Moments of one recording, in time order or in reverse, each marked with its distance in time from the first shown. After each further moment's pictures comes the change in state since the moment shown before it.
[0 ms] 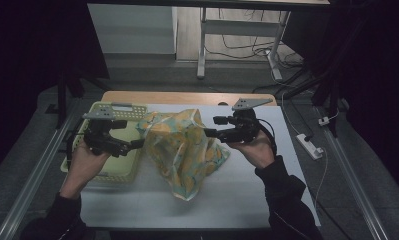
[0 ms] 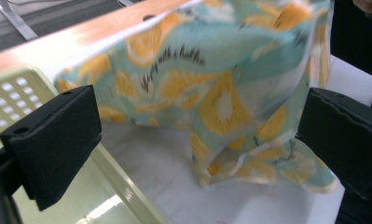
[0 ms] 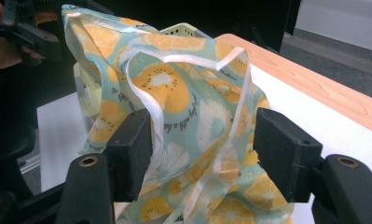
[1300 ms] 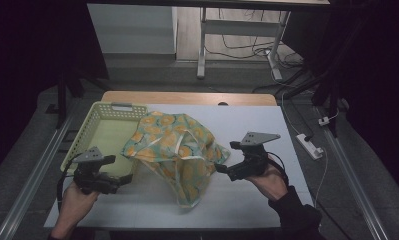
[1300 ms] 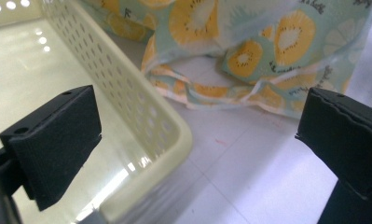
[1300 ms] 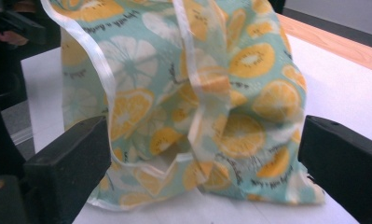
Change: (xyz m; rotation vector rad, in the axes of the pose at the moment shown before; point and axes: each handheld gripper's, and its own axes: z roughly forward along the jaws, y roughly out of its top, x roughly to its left) left arm -0.016 -0.103 -0.007 0.024 0.046 -0.077; right arm 0.026 -0.078 -0.020 0.051 -0.073 -0.021
